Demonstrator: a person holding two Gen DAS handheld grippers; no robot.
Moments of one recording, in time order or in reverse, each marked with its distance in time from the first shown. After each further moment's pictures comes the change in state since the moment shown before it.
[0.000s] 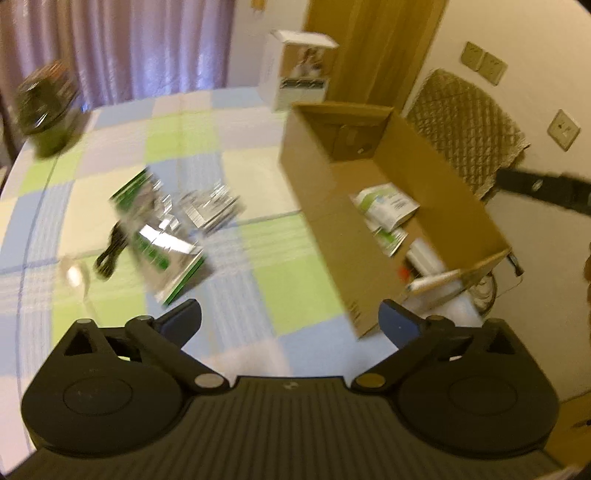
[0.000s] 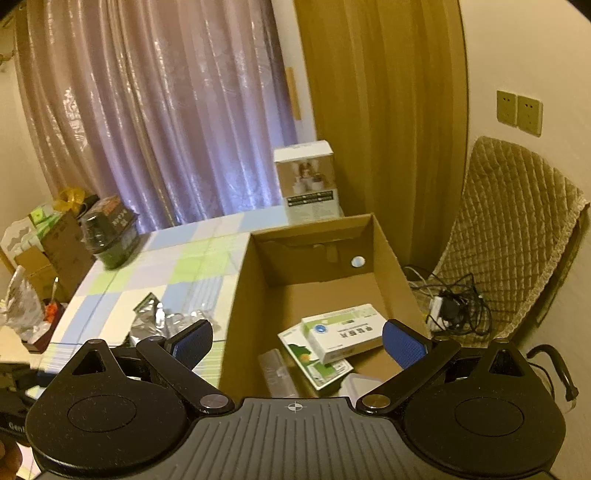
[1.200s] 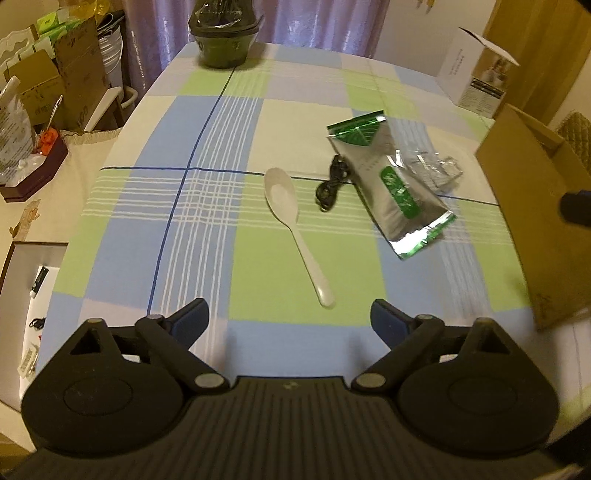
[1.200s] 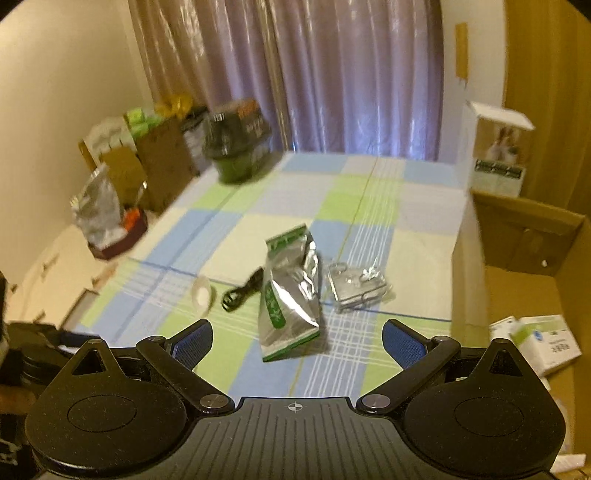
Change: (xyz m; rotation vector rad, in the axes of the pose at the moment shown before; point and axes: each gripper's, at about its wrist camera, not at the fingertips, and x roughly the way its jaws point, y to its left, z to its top) left arm 0.014 0.198 -0.062 -0.258 0.027 0.246; right arm 0.133 0.177 -0.044 -0.277 0.211 0.250
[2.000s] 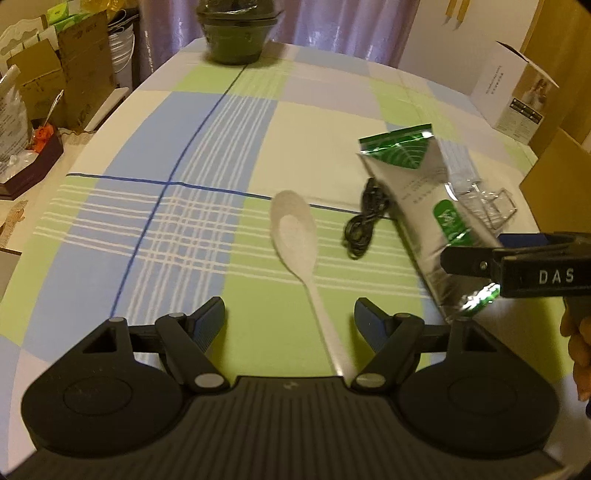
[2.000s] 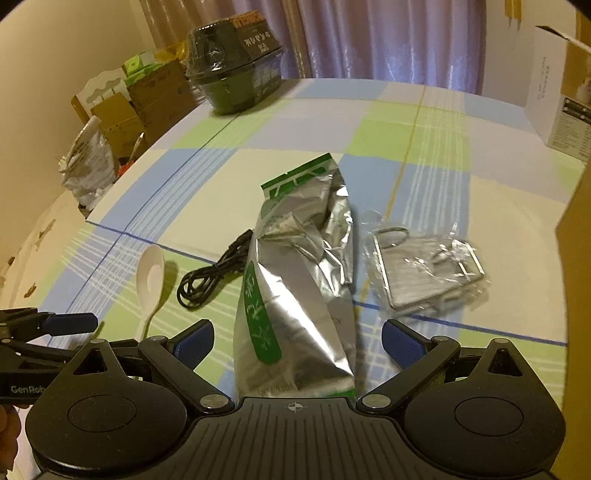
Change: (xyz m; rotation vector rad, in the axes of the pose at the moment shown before) left arm 0.087 0.010 0.026 -0.069 -0.062 0.016; right arm 0.168 -0.021 0.002 -0.009 0.135 0.092
